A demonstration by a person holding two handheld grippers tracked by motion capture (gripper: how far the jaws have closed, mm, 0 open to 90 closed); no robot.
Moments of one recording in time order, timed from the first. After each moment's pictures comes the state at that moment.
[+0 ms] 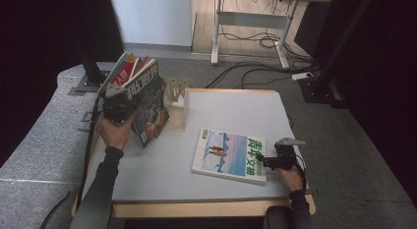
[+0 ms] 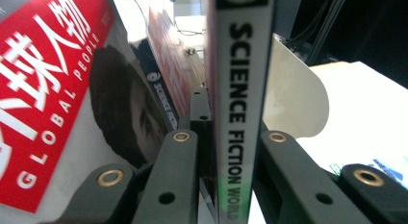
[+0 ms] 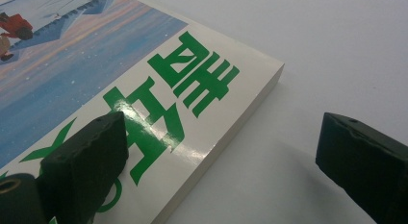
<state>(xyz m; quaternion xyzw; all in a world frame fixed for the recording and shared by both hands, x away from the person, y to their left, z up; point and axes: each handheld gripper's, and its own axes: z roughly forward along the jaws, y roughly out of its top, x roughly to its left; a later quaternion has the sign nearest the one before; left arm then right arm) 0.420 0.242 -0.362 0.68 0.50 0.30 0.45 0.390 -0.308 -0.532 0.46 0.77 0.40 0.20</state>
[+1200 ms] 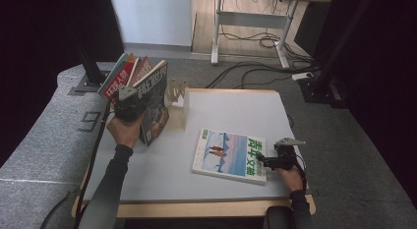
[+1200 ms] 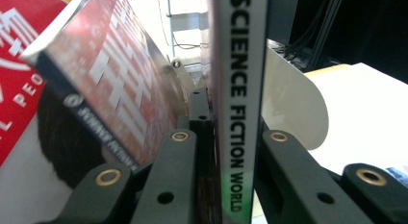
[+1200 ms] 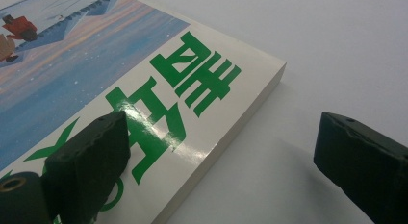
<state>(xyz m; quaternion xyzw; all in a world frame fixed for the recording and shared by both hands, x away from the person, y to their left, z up) 0.430 0.222 -0.378 0.69 0.47 0.32 0.46 0.390 -0.310 -0.533 0.46 0.77 0.40 0.19</state>
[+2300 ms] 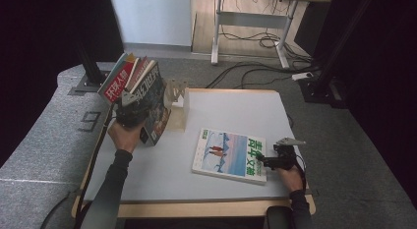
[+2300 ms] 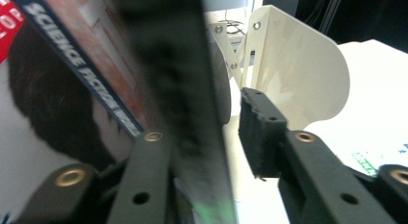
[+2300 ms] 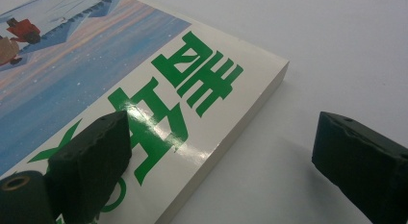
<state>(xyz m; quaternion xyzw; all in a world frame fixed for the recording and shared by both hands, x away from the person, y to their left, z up) 0.430 0.223 -0.403 0.70 0.47 0.31 0.43 0.391 -0.310 -0.534 0.47 0.76 0.41 0.18</state>
